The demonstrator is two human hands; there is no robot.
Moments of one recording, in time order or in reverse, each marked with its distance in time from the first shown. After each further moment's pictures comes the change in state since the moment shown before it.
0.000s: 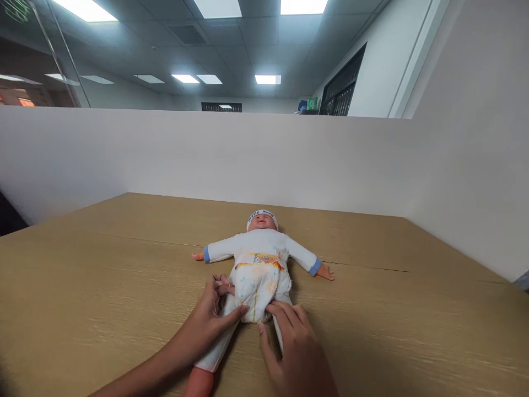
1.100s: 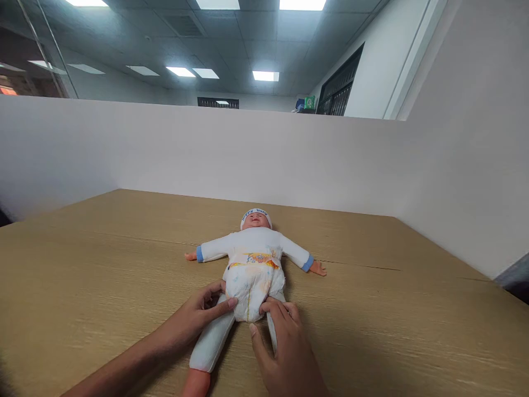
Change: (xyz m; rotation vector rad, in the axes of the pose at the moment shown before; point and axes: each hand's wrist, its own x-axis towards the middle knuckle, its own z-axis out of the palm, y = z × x) left_hand 0.009 0.026 -0.017 -0.392 -0.324 -0.247; right_hand 0.005 -0.004 -0.008 0.197 -0.183 0.240
